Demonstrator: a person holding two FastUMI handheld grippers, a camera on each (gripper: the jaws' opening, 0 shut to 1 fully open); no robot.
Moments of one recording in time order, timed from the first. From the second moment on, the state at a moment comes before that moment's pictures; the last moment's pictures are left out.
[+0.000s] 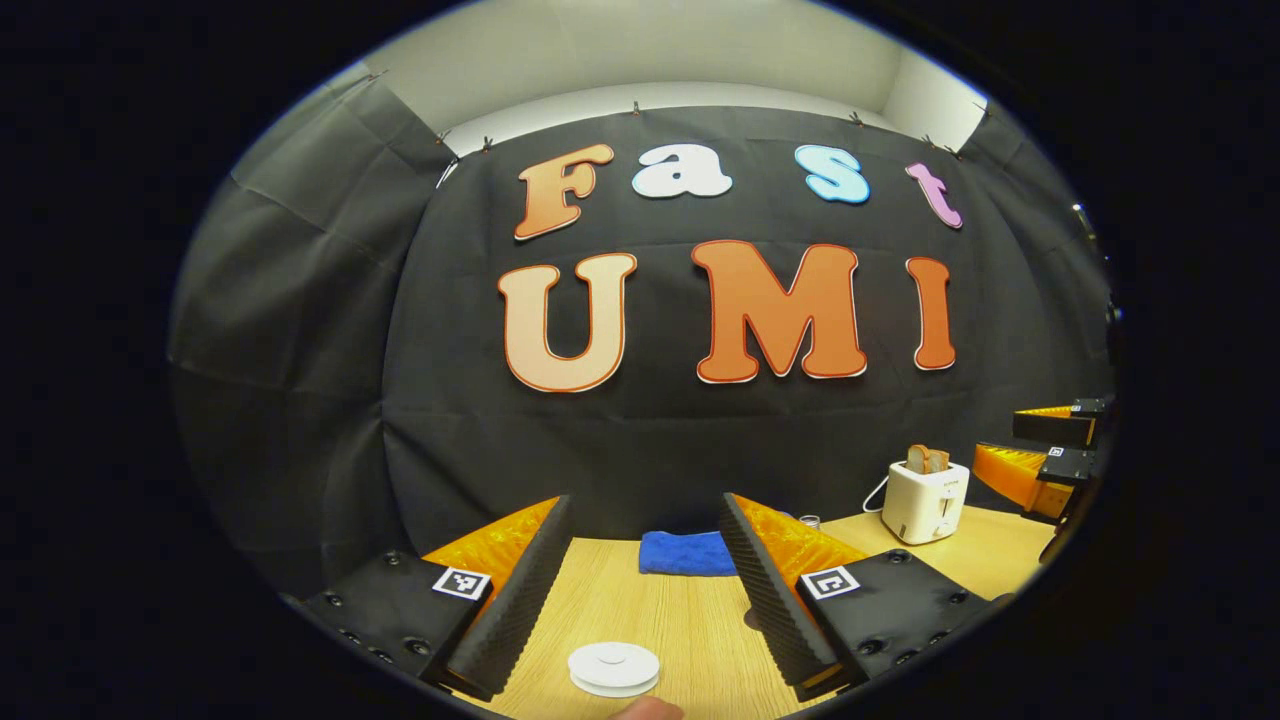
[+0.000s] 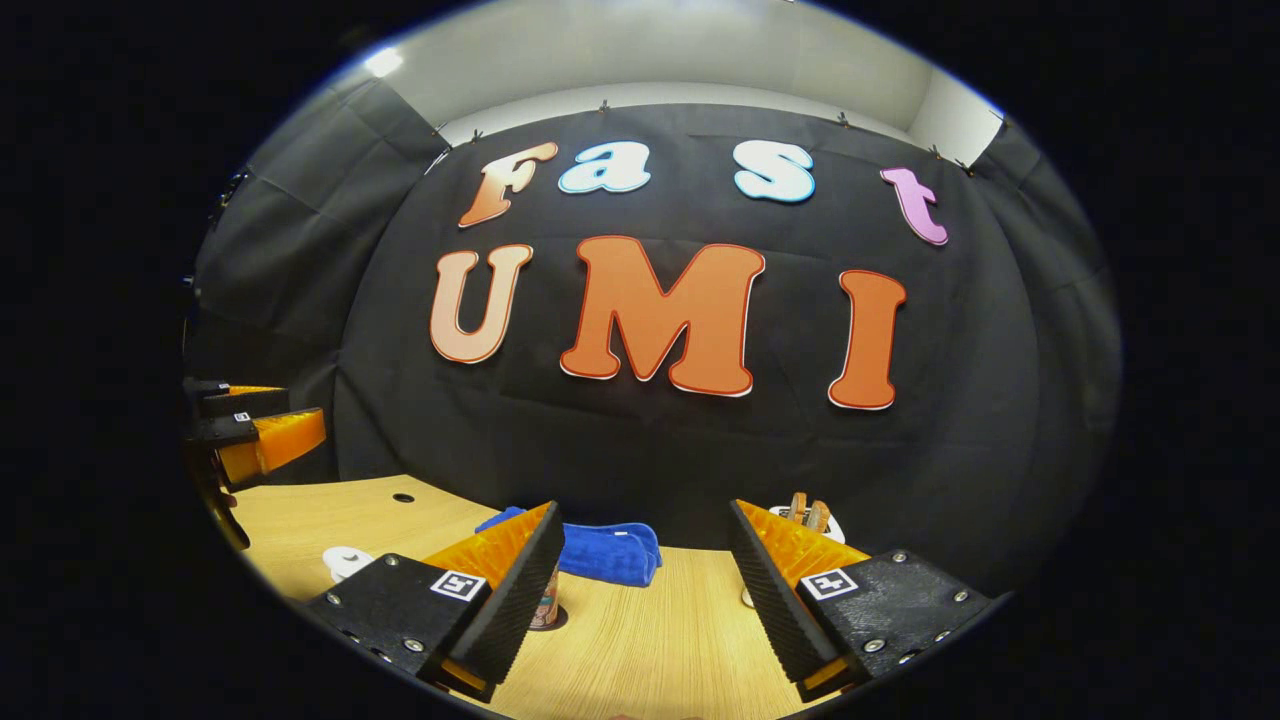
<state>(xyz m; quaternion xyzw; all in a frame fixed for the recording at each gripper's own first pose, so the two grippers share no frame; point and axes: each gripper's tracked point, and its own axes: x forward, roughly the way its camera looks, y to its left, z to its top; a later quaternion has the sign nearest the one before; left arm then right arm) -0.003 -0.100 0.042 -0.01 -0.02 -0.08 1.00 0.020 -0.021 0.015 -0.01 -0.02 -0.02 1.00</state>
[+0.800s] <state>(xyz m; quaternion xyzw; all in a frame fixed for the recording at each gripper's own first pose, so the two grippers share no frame) -0.005 -0.103 0.041 0.00 -0.02 -0.08 1.00 0.019 -0.019 0.016 -0.01 -0.02 -0.02 1.00</state>
